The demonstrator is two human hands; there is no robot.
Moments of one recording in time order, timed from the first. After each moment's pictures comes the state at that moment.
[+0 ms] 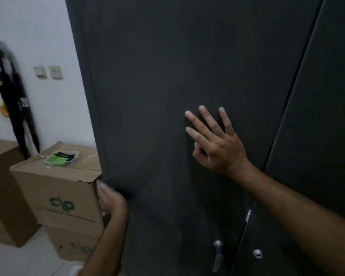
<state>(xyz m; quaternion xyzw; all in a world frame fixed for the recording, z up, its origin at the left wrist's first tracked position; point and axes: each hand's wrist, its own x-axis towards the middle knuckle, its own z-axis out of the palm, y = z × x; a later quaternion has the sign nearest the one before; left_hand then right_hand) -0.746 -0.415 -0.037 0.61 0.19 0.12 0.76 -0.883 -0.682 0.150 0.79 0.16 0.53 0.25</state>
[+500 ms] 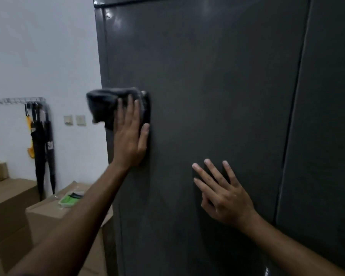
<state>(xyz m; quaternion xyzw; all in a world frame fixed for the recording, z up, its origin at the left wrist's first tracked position) -0.722 -0.424 0.272 0.68 -0.35 0.56 0.31 -0.879 -0.688 0.147 0.81 0.17 0.51 0.25</state>
